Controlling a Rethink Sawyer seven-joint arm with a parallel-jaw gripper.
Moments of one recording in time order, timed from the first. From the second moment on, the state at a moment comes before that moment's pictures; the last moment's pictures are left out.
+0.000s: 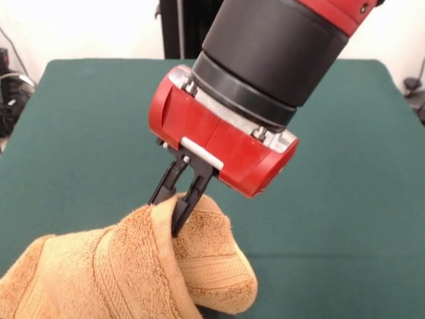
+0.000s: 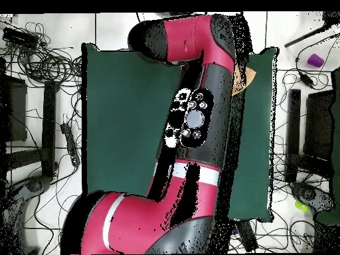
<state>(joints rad) 0.00 -0.09 -0.45 0.39 -0.09 0.95 2.29</state>
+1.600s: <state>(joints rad) -0.05 -0.11 -0.44 0.38 -0.05 1.01 2.29</state>
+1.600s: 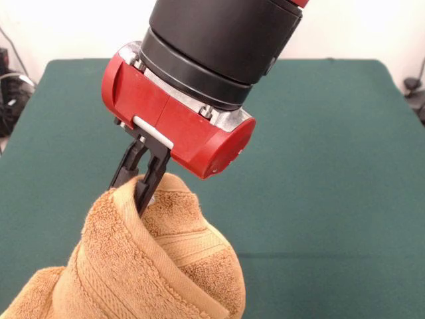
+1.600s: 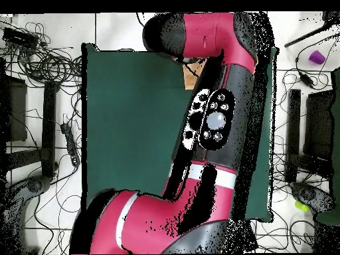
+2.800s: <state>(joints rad) -0.16 -0.16 -0.31 0.33 0.03 1.26 2.12</state>
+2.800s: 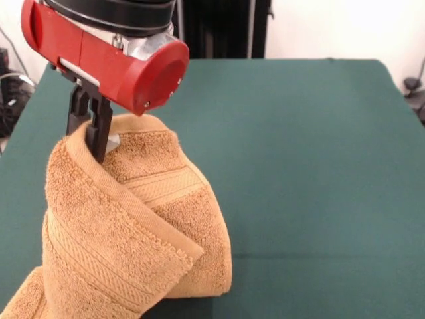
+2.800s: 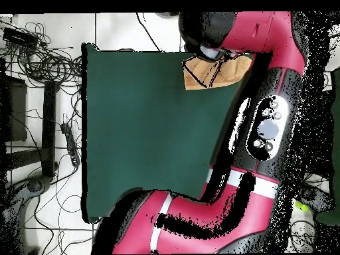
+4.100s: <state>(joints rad) -0.20 -0.41 -0.31 0.59 0.02 1.36 2.12</state>
